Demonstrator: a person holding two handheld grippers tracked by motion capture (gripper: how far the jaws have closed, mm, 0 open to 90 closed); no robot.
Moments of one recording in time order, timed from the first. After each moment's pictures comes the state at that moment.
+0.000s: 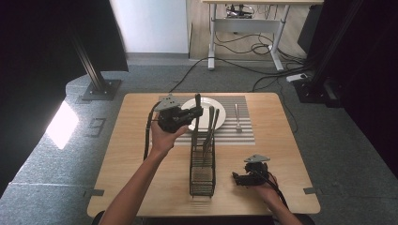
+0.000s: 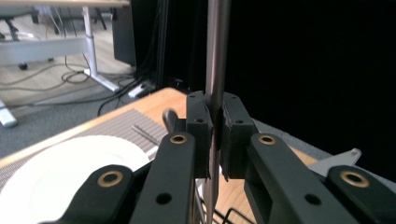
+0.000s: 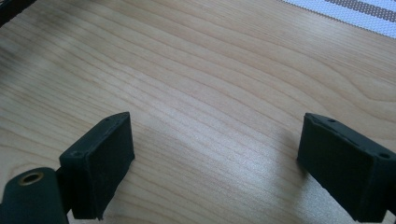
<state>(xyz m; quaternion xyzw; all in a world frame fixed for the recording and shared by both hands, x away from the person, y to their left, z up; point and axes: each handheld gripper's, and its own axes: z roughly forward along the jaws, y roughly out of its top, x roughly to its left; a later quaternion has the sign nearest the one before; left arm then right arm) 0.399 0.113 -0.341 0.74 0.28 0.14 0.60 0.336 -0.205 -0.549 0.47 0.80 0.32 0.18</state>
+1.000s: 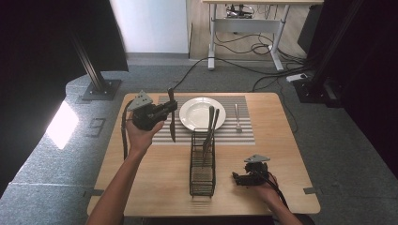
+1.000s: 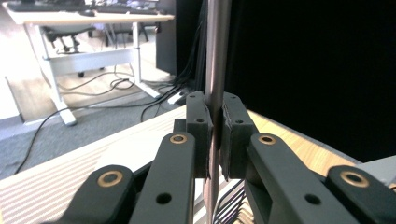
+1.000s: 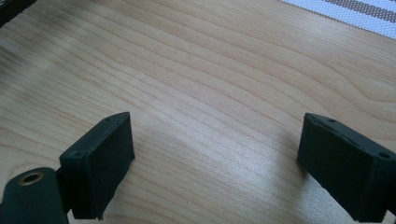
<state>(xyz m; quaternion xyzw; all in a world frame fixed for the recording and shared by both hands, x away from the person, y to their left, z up) 0.398 0.177 -0.344 0.72 0.33 0.20 0.58 0.336 -0.205 -0.549 0.47 0.80 0.32 0.19</state>
